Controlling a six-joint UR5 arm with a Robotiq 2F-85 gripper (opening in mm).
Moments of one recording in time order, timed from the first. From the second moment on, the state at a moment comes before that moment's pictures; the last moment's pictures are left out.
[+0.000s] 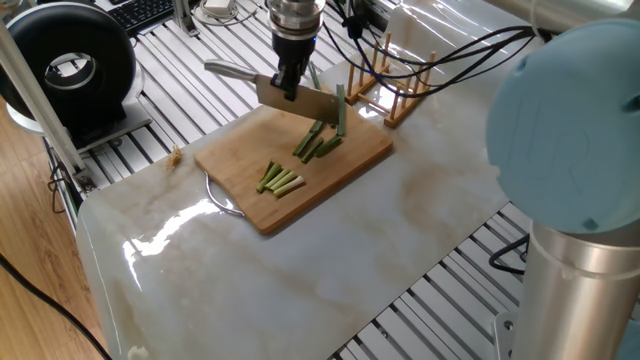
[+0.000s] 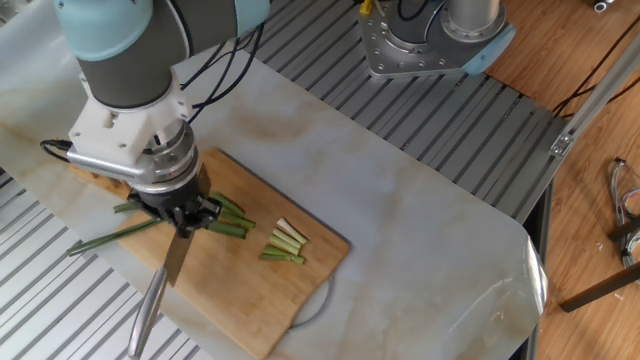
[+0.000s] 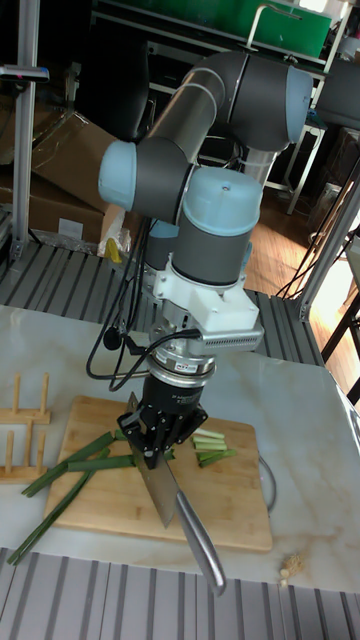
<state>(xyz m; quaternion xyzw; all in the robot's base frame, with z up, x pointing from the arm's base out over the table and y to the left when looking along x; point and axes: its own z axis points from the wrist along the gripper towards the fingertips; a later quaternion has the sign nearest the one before) 0.678 0.003 0.089 -0.23 0.97 0.00 0.06</state>
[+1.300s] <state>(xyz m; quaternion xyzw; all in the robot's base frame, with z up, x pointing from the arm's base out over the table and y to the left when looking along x) 0.649 -0.004 0.074 -0.27 0.96 0.03 0.05</state>
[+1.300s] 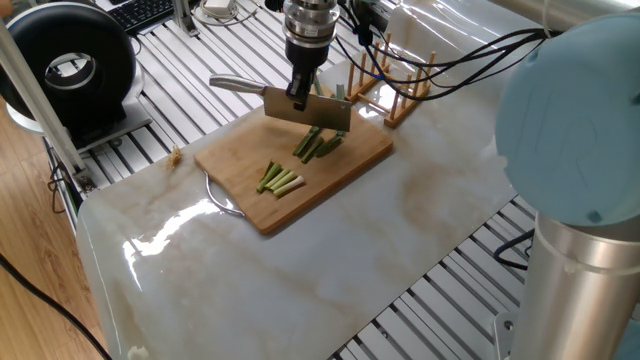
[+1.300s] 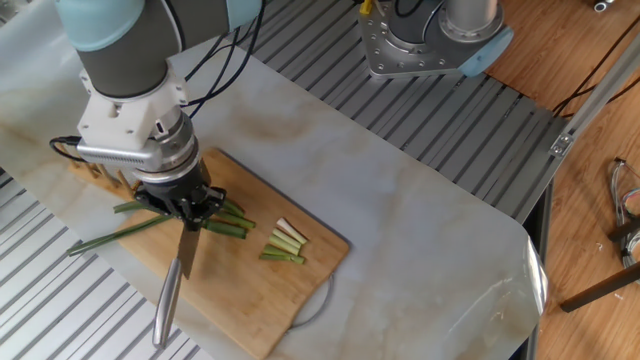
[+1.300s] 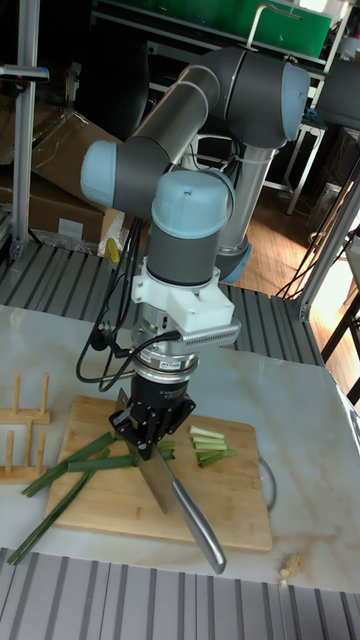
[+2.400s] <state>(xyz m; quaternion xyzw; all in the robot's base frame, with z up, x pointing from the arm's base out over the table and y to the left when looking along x) 0.628 -0.009 0.075 -0.28 0.96 0.04 0.04</state>
